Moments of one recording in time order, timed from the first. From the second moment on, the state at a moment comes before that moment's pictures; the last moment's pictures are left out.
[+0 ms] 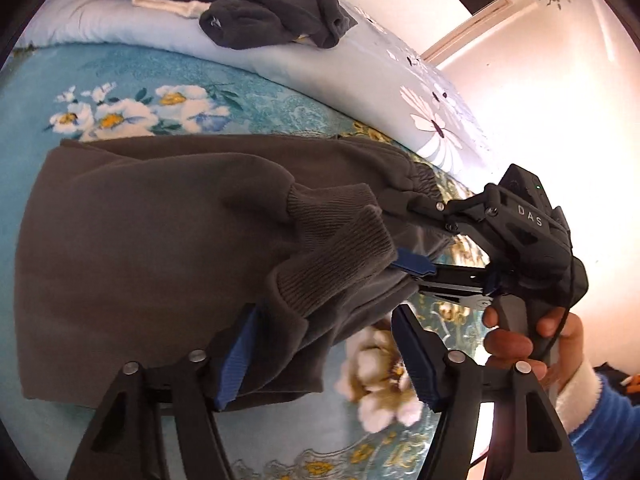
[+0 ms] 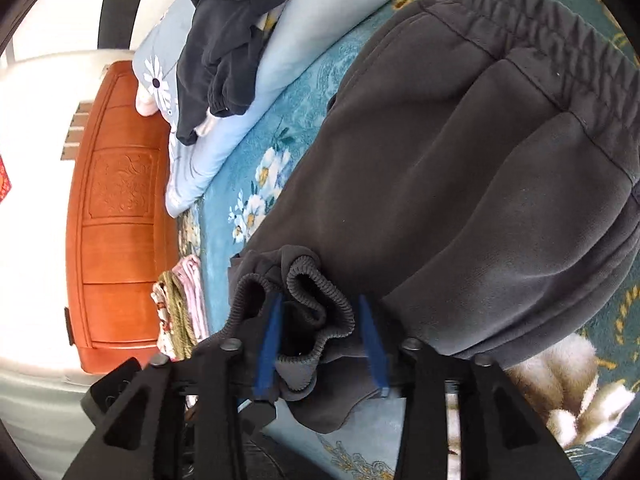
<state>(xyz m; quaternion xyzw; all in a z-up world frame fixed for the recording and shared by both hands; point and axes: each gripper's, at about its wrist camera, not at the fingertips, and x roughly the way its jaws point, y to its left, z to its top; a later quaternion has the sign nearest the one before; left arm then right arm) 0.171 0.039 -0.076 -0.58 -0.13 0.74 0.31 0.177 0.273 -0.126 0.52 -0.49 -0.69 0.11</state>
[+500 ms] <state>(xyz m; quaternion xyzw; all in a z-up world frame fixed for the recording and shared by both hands) 0.182 -0.047 -0.065 -0.57 -0.25 0.74 0.27 0.145 0.209 -0.119 0.60 -0.35 -0.71 0.14</state>
